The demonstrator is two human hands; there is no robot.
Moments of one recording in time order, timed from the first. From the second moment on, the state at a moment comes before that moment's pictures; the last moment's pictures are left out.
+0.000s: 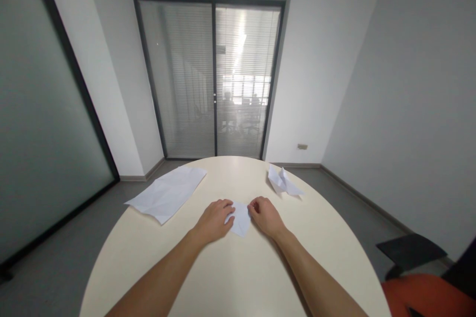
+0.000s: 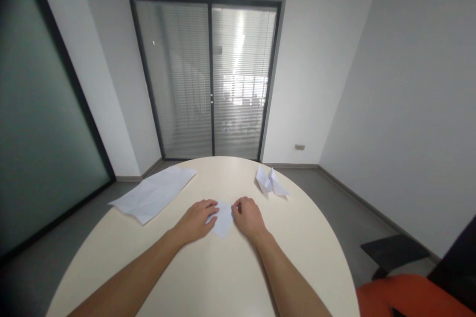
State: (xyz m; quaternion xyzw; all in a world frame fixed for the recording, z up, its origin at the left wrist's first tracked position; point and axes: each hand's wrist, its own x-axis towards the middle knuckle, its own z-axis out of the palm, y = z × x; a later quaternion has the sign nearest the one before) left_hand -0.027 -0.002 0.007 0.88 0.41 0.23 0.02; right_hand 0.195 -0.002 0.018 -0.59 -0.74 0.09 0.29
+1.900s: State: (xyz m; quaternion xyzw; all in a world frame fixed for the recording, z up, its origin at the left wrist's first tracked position) left_hand -0.021 0.011 0.003 0.79 0.41 0.43 0.17; right_hand 0.206 0.016 0.002 -0.44 -0.73 0.25 0.47
